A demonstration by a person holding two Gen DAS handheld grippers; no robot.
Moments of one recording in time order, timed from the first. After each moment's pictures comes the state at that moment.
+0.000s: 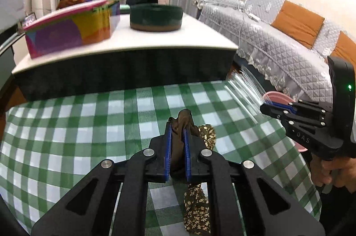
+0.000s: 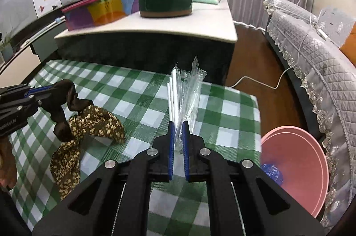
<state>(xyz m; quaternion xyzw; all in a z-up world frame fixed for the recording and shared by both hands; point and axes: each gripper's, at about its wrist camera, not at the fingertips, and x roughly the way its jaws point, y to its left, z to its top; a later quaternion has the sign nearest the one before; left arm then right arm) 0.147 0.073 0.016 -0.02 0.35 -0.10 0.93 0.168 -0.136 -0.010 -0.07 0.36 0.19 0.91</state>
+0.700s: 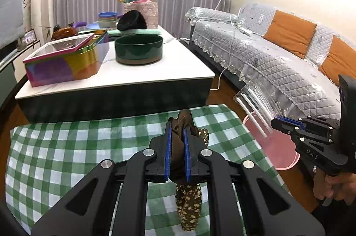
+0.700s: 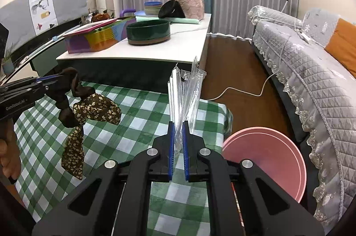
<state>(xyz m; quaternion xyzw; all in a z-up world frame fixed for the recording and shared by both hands) 0.140 0.026 0.064 -0.01 0.30 -0.11 0.95 0.133 -0.196 0.031 -0.05 0.31 0.16 0.93</state>
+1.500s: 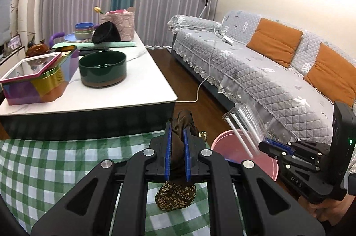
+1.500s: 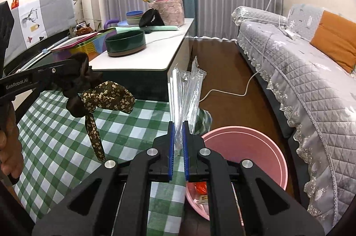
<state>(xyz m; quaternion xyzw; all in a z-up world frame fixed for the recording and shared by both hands) 0.164 -0.040 0.090 -0.03 0.28 -0.15 0.95 0.129 -0.249 0.042 -0.02 0.30 0.13 0.94</state>
